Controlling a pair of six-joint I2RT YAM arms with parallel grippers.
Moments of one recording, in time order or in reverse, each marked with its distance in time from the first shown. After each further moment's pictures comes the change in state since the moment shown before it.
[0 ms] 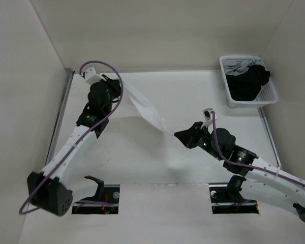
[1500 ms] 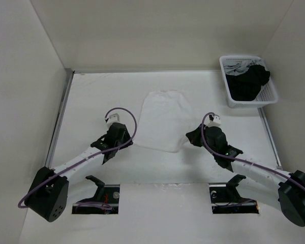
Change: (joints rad) left arm -0.145 -0.161 -0.570 -0.154 0.079 -0.076; right arm -0.256 0.205 -0.250 0.246 0.010 0.049
